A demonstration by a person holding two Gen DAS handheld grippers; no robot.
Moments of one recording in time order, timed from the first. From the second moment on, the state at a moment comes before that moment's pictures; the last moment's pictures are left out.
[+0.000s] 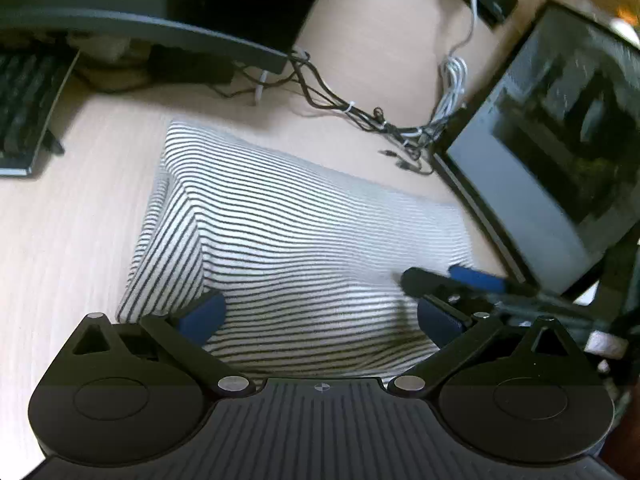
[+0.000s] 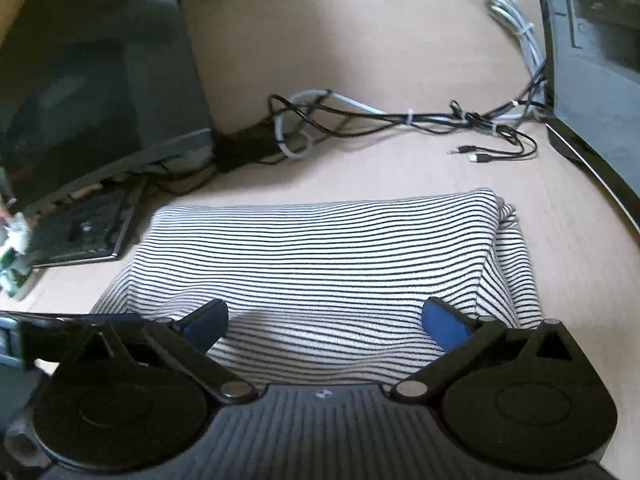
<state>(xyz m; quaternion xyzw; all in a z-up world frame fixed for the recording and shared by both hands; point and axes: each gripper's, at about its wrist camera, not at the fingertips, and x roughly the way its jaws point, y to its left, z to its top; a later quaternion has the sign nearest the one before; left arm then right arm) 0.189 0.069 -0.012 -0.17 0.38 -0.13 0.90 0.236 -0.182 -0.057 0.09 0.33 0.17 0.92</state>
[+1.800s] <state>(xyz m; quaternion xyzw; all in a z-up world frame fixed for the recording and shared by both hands) 0.194 0.031 0.019 -0.16 0.43 -0.15 0.88 0.196 -0.208 0.004 -0.08 0.33 0.12 0.94</state>
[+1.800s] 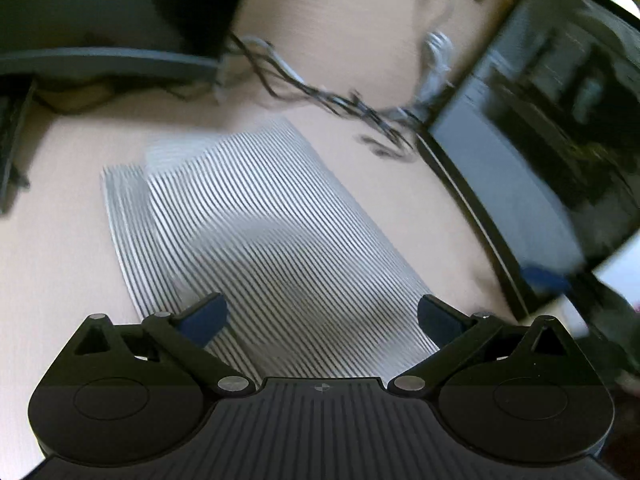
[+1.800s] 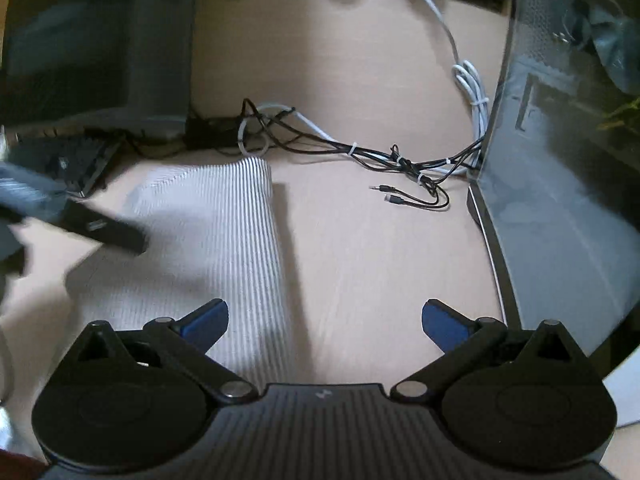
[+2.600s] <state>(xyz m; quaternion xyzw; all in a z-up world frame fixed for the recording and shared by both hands) 0.198 0.016 -0.007 -0.14 0.43 -0.17 0.88 0.169 -0.191 -0.028 -0.14 0.34 0.08 0.93</state>
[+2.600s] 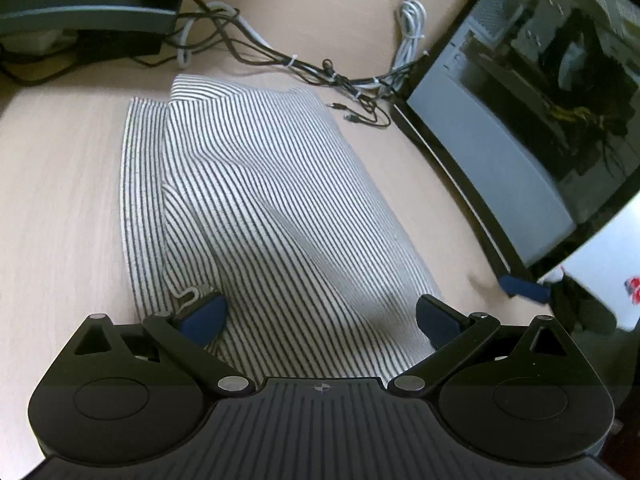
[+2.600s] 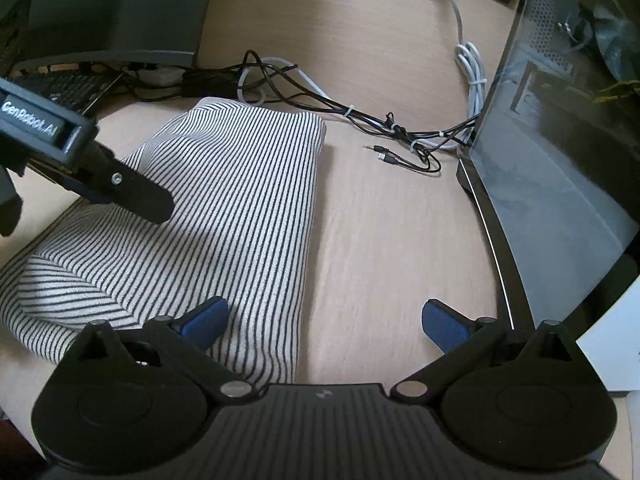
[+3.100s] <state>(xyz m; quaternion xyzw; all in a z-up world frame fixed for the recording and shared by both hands) 0.132 0.028 -0.004 -0.03 0.44 -0.10 0.89 0.179 -0.183 -0.009 -0.13 0.35 0.17 0.91</state>
